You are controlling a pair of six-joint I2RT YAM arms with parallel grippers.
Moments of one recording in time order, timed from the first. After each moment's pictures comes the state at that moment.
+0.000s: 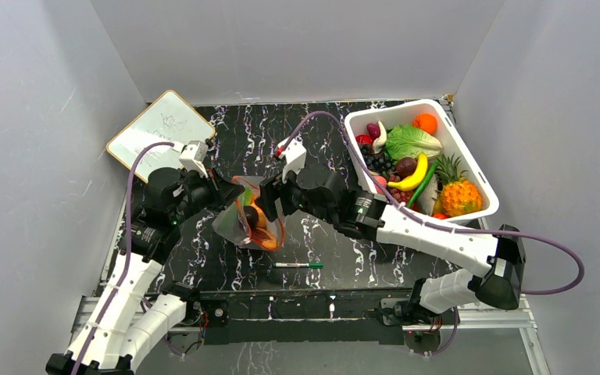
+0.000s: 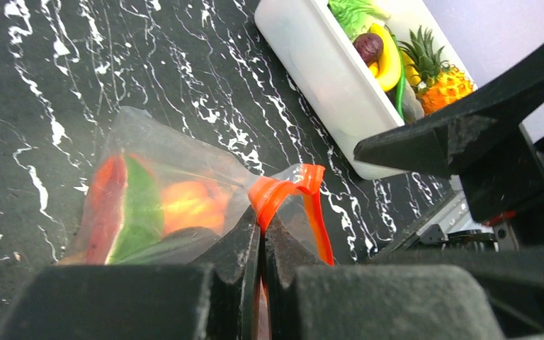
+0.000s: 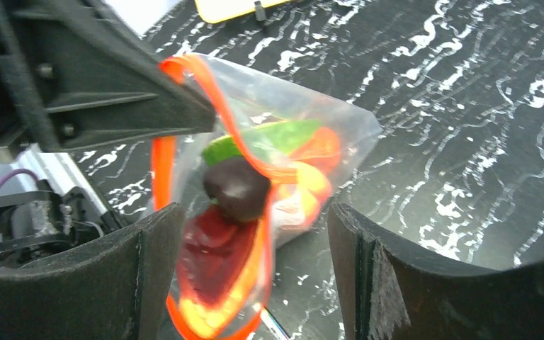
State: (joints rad) left arm -0.31 0.75 0.83 -0.42 0.38 -0.46; right arm 1.12 1.36 1.22 -0.17 0.21 0.27
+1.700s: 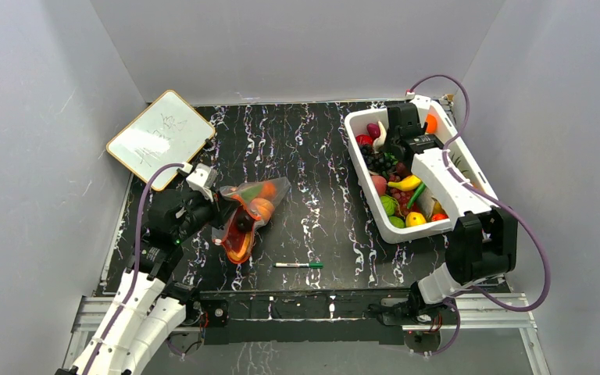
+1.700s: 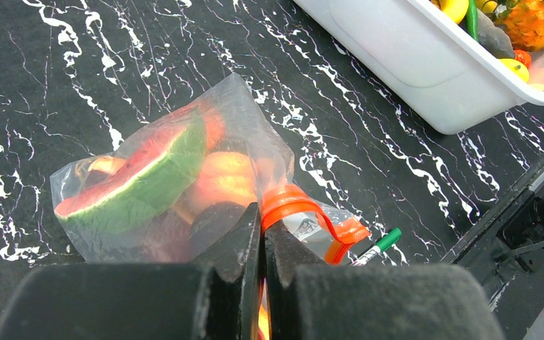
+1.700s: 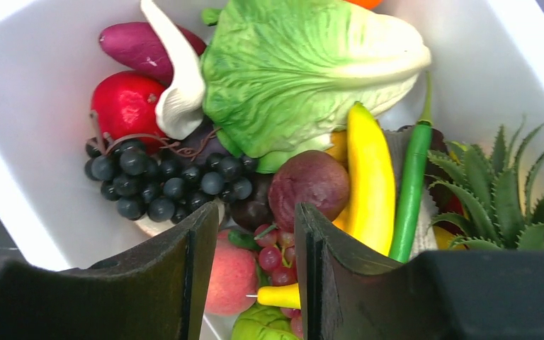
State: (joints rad) left arm -0.31 0.59 0.60 -0.34 0.36 -0.16; right arm 0.21 1.53 1.28 -0.48 0.45 0.35
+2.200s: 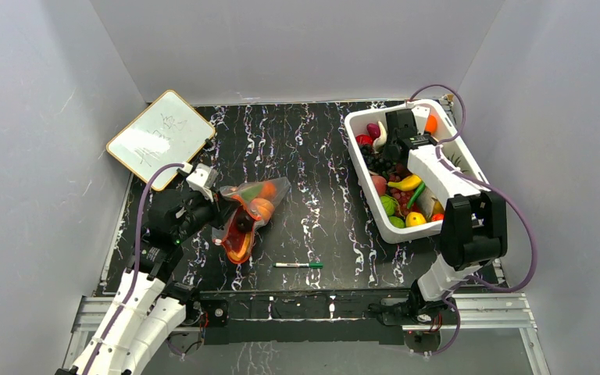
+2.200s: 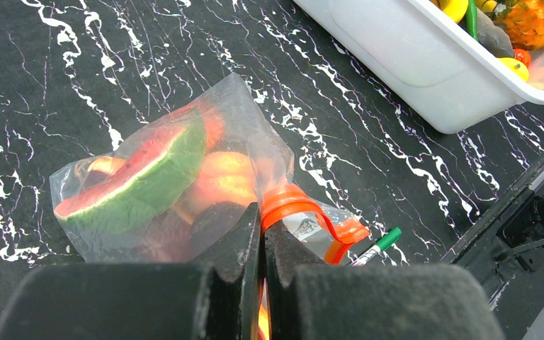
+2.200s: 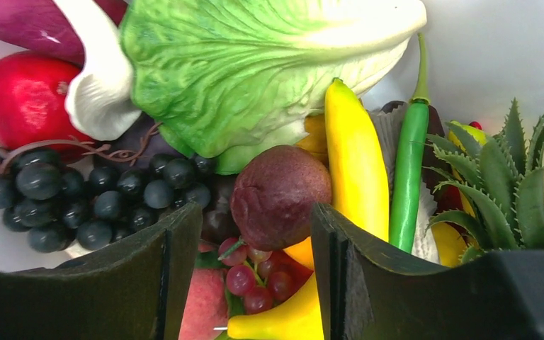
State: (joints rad) left arm -0.31 0.59 0.60 -0.34 0.36 -0.16; right arm 0.17 1.63 1.26 -0.49 0.50 0.37
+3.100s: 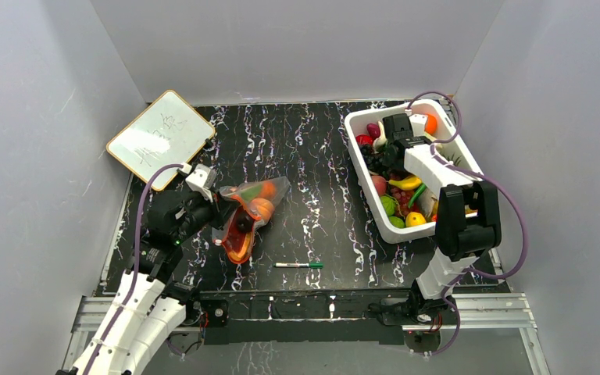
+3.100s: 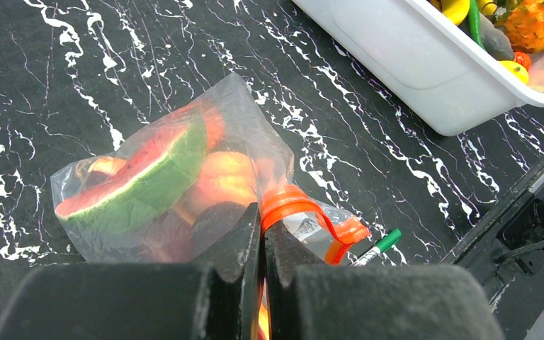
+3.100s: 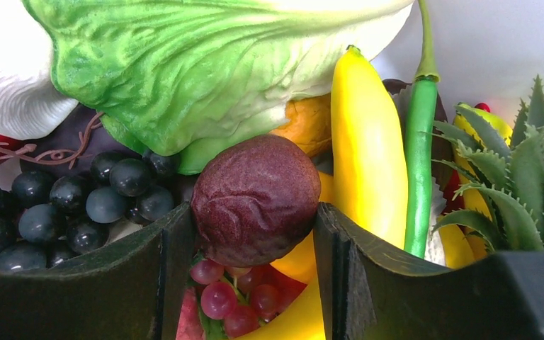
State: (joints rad) left arm -0.31 0.58 0.60 -0.34 0.35 -0.16; right arm 0.16 1.71 1.25 -0.51 0.53 0.38
